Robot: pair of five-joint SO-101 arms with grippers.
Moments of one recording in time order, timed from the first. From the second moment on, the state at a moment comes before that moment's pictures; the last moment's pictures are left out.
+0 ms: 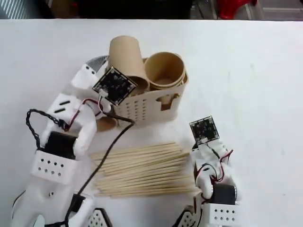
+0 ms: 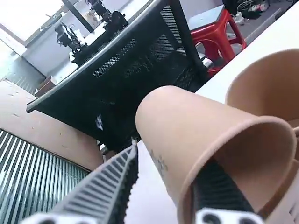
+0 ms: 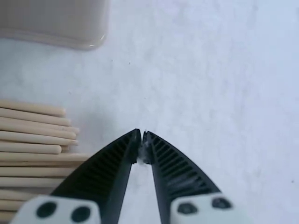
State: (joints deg) left arm 7.9 -49.8 44.7 30.7 -35.4; right arm 0.7 -101.8 96.4 56.7 25.6
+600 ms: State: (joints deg) left arm 7.9 -49.8 30.8 43.7 -24.3; right arm 0.7 -101.8 96.4 56.7 25.6
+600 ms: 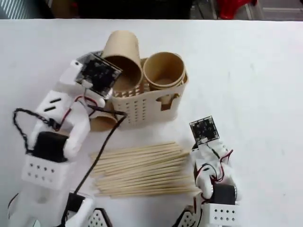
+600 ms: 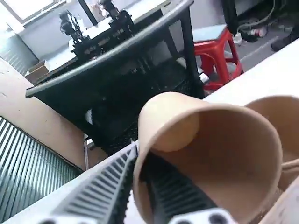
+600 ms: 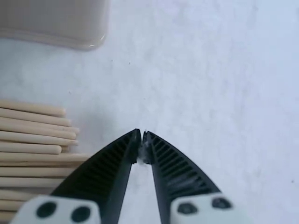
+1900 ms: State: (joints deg) left arm 23.1 13.3 -52.7 99.1 -6.2; right arm 0.6 -101.8 96.4 56.7 25.6
